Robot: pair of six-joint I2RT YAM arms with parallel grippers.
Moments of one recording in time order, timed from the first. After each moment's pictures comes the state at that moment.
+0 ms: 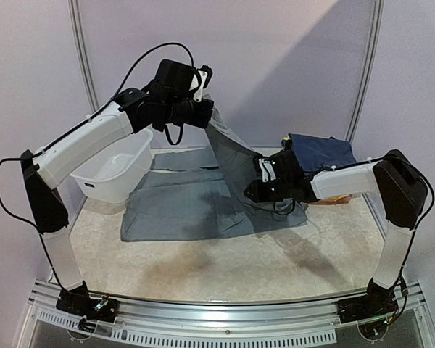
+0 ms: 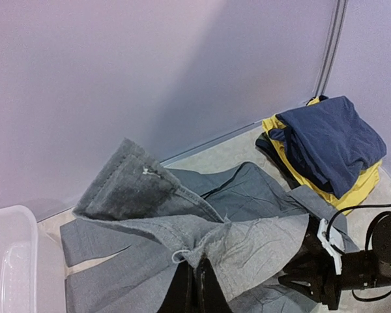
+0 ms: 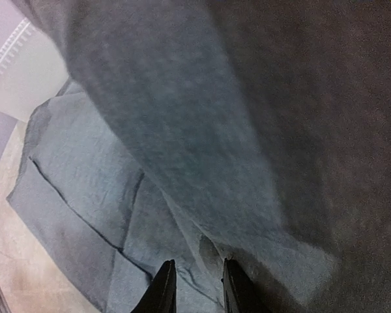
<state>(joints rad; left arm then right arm) -0.78 1.87 2.02 -0.61 -0.34 -0.10 0.66 1.88 1.13 0.09 -0.16 0.44</state>
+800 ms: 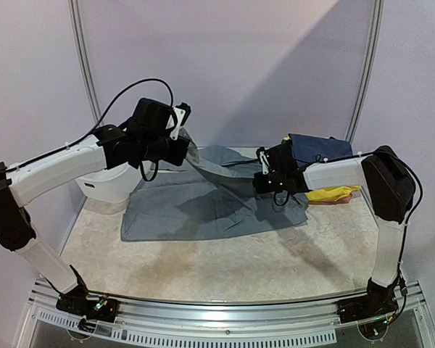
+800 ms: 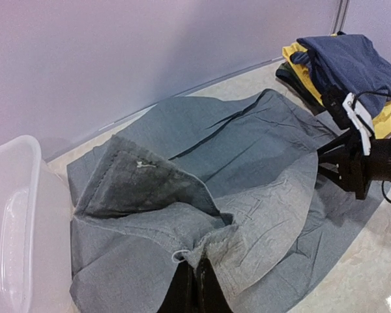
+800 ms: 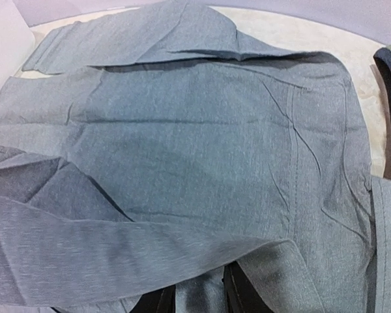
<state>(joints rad) -0.75 1.57 1.43 -0.45 -0.33 -0.10 0.62 1.99 1.29 -0.01 0.12 0.32</state>
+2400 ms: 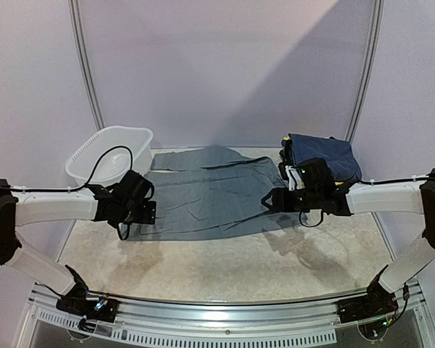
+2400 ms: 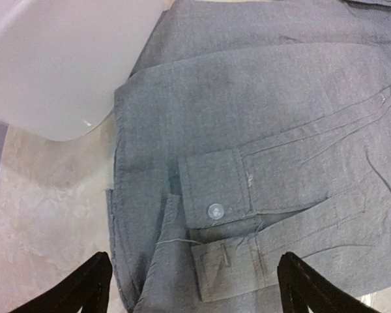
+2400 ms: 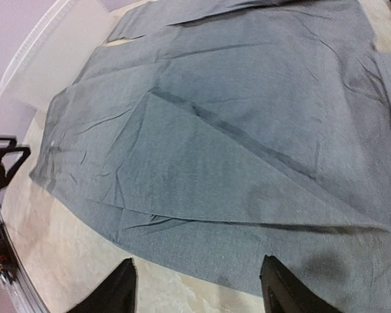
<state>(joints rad) -0.64 1.41 0.75 -0.36 -0.52 -0.49 0.62 1.54 0.82 0.05 -0.18 0.48</state>
